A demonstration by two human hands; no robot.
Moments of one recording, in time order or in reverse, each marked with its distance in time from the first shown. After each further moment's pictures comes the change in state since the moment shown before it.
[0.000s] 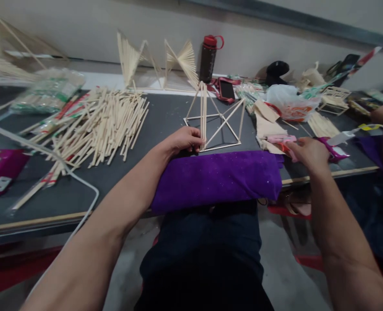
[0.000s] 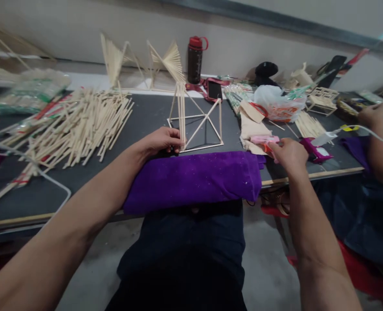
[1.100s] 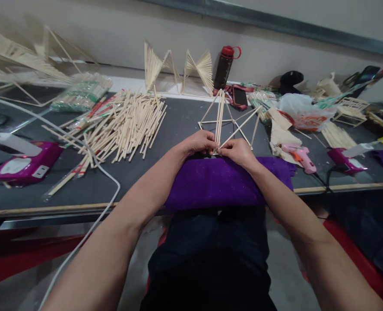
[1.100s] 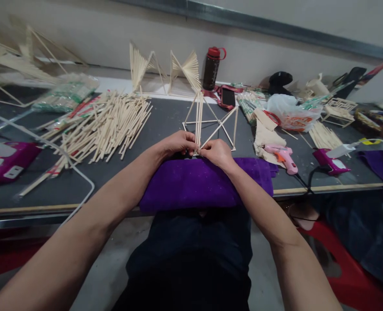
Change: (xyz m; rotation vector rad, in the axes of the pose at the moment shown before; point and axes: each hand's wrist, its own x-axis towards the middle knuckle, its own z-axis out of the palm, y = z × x) left_hand 0.003 -0.006 0.001 -0.005 -0.016 0.035; right_hand -0.064 -0.189 0.127 0.111 -0.578 -0.245
